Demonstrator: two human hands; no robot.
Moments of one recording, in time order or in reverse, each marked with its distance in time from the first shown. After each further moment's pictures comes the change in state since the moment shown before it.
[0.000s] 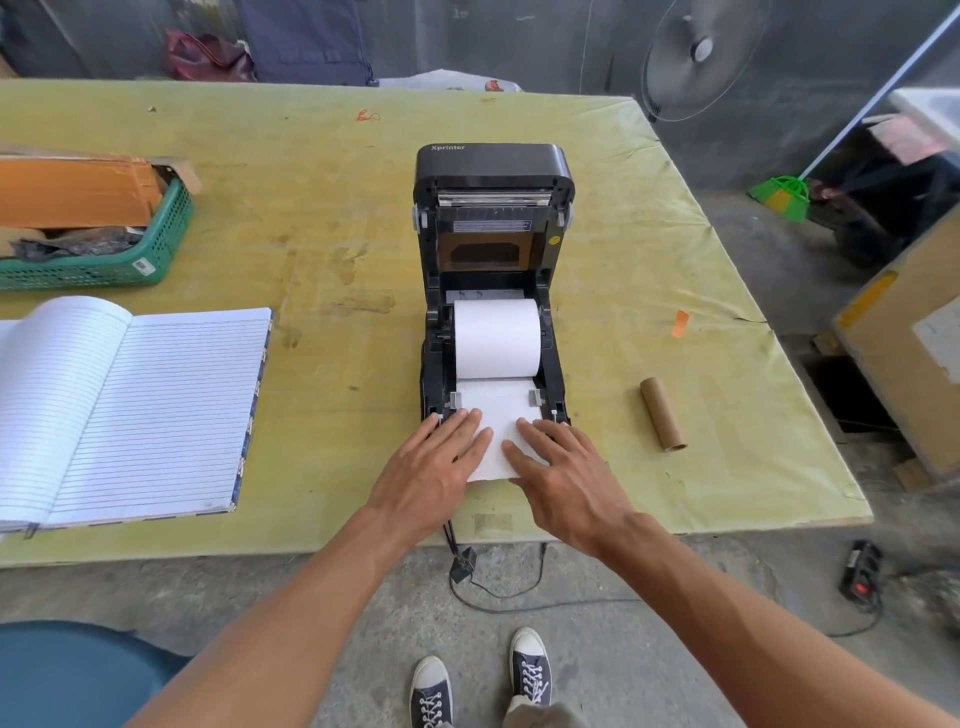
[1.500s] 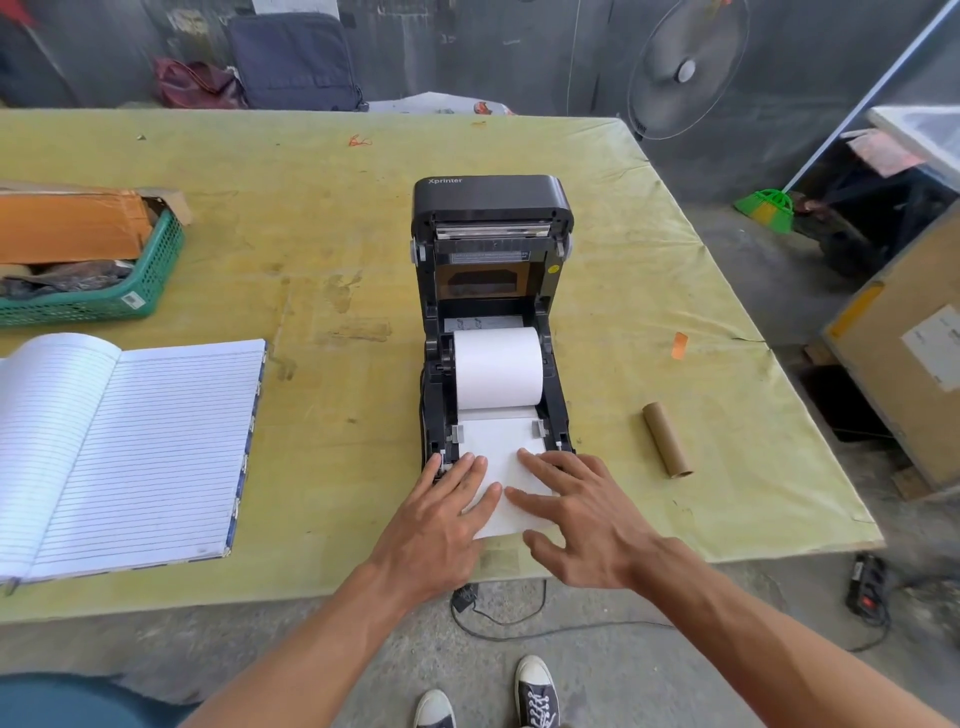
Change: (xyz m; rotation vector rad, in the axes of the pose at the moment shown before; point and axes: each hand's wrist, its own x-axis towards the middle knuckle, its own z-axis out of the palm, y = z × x) left_hand -0.006 0.002 0.002 -0.021 -0.082 0.051; right_hand 0.004 0.012 -0.017 0.147 -0.266 -0.027
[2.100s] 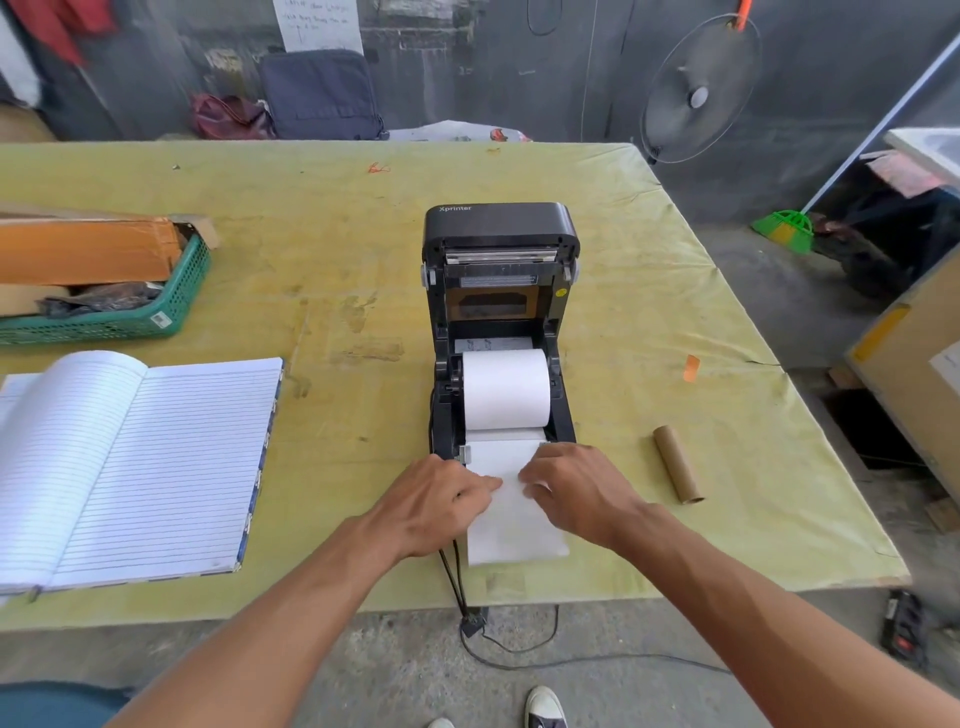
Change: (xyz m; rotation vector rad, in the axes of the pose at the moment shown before) left_hand 0.036 -0.024 -0.050 -0.569 -0.081 -0.236; right_hand 0.052 0.019 -0.016 0.059 0.056 0.046
